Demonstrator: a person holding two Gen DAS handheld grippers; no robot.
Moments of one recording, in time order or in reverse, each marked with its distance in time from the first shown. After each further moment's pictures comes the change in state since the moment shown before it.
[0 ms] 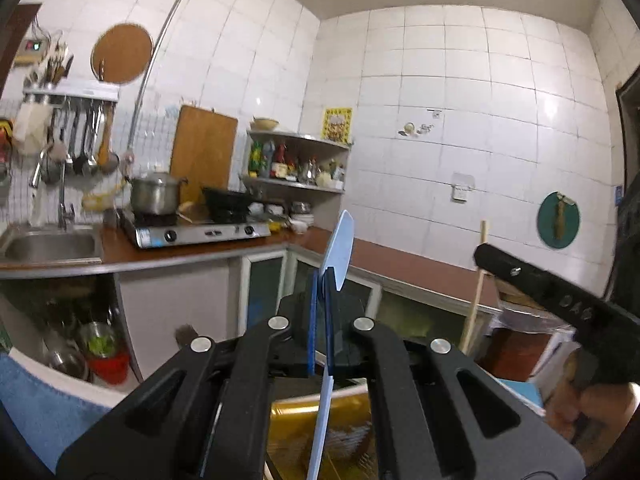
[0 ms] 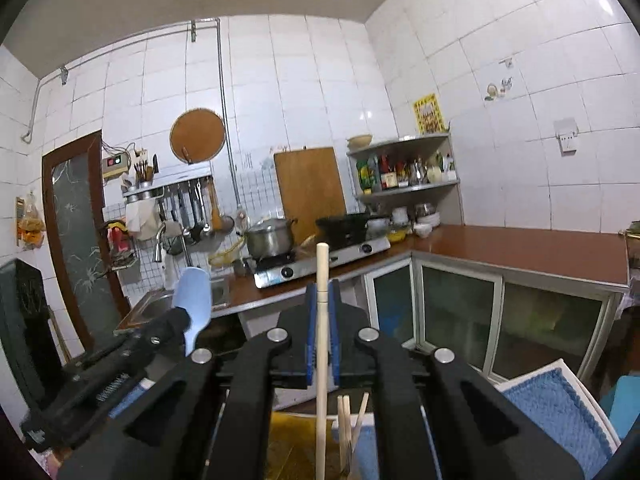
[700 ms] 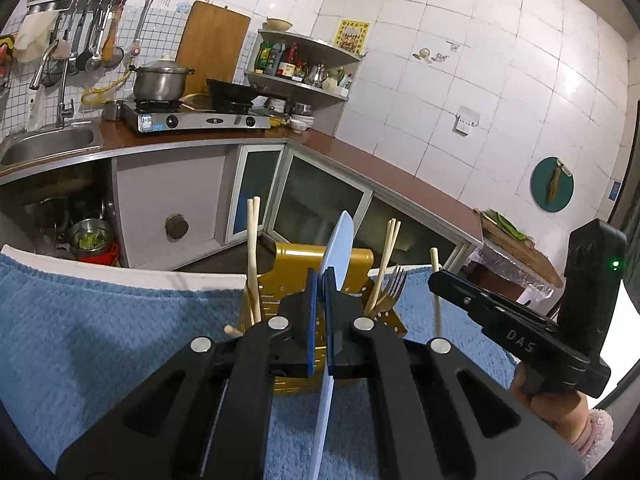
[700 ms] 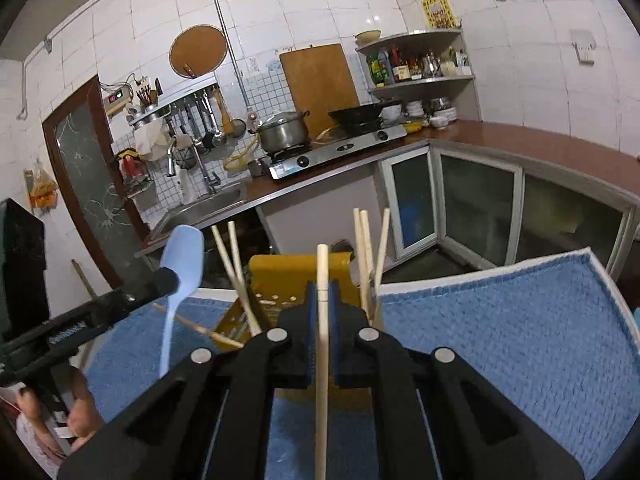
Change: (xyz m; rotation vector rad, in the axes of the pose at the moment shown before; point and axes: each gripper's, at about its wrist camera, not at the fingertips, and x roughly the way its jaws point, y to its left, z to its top) left arm -0.037 0.028 -0.059 -0.149 0.359 -0.057; right arm 0.001 -0.013 -0.099 0.059 0.375 0.065
